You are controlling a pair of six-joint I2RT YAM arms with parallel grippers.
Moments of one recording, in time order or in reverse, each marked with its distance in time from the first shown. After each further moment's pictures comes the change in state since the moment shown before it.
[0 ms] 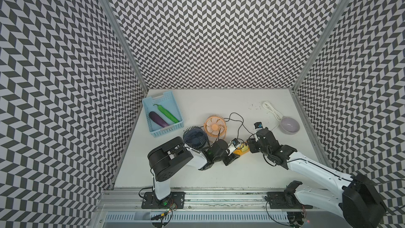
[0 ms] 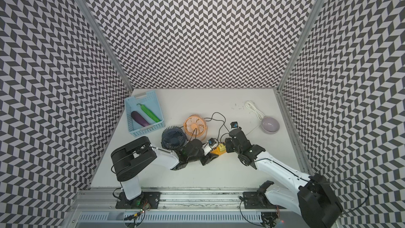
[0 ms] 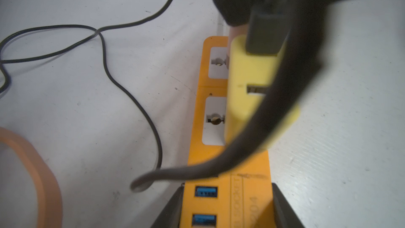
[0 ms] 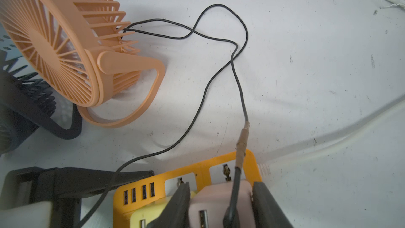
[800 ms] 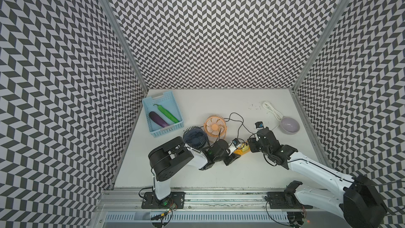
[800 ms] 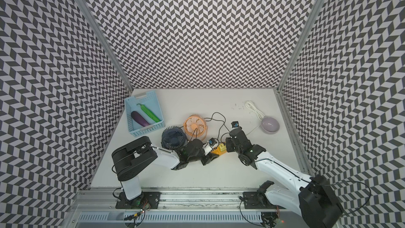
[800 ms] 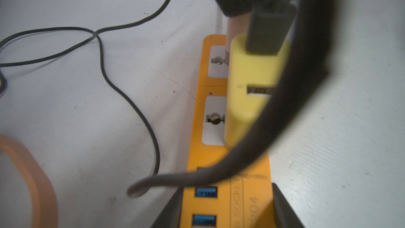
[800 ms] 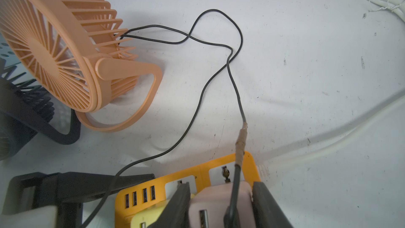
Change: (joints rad) left arm 0.000 0.008 0.011 0.000 0.003 0.000; right arm -0.029 -0.011 0.002 -0.011 0.006 0.011
